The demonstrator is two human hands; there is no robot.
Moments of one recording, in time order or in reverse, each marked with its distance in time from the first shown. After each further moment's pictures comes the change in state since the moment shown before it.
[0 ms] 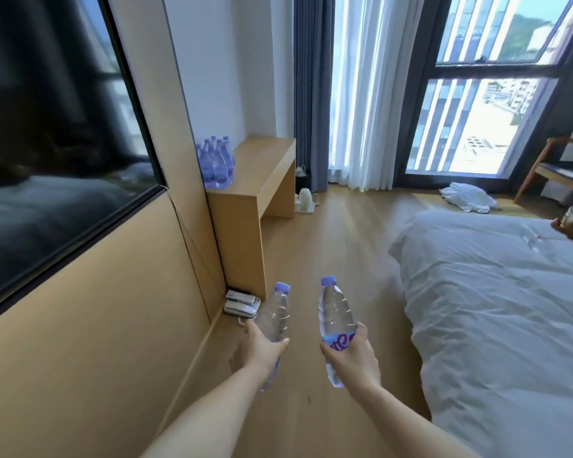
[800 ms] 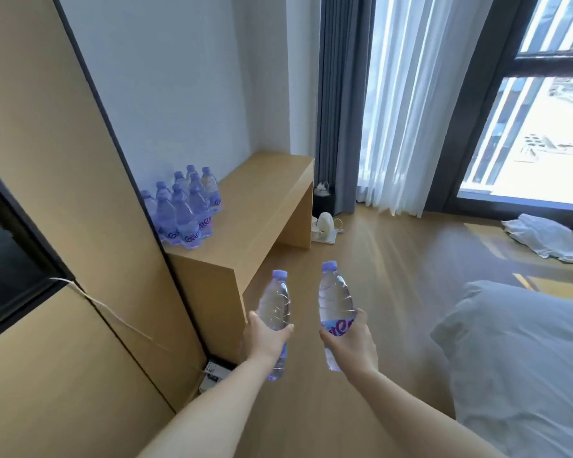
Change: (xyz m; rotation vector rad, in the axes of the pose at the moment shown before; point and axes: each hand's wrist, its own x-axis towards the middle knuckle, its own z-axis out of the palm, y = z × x) left_hand 0.431 0.295 0.123 0.060 0.135 -0.098; right_hand 0.546 -0.162 0.031 0.068 -0.099 -0.064
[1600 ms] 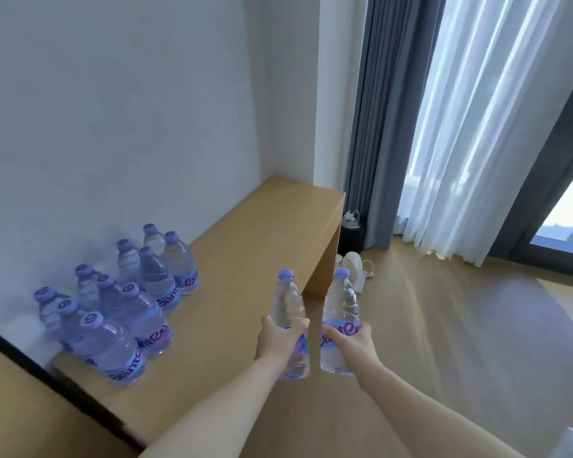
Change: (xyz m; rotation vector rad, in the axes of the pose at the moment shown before) left_hand 0.460 0.221 0.102 -0.367 -0.067 -0.124; right_hand 0.508 -0.144 0.121 0.364 -0.269 0.222
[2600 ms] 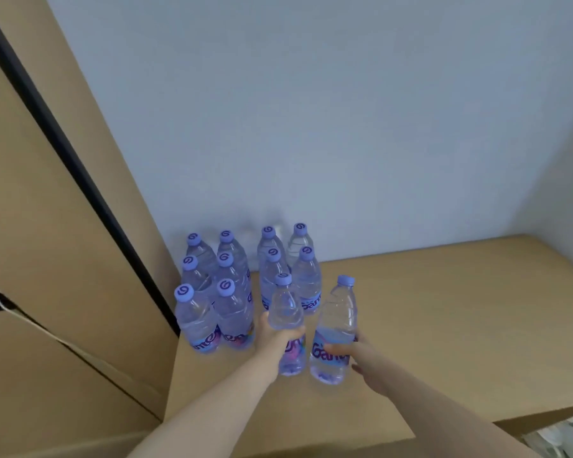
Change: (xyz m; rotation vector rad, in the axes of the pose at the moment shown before) left_hand 0.176 -0.002 -0.110 -0.651 0.780 -0.195; right_hand 0.227 -0.094 0.250 -0.506 -1.234 0.103
